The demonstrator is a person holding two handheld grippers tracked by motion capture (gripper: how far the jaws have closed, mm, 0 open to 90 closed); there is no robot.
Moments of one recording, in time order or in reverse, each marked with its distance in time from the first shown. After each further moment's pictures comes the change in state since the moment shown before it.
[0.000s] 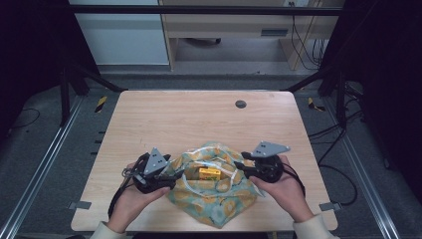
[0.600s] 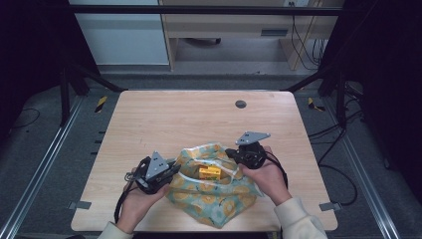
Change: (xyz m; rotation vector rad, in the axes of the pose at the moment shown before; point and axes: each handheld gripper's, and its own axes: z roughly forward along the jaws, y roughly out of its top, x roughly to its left) left arm -0.004 -0.014 0.003 -0.058 0.027 -0.012; right arm -0.009 0.016 0.049 0.046 0.034 0.043
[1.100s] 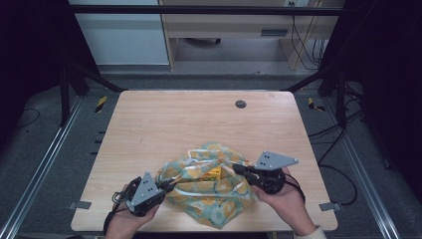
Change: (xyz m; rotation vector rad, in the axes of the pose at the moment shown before) left arm -0.024 -0.032 -0.036 -0.059 -0.127 0.118; right arm 0.037 -0.026 -0.070 -0.182 0.081 -0.061
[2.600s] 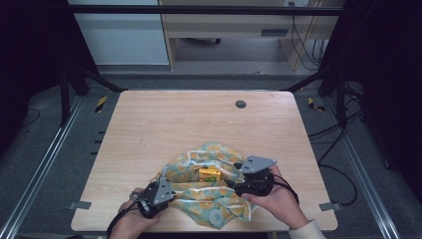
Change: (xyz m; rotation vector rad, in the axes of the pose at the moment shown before) left arm -0.002 -0.027 0.041 0.352 -0.026 0.064; right arm 0.002 -0.015 0.034 0.188 -0.025 -0.093
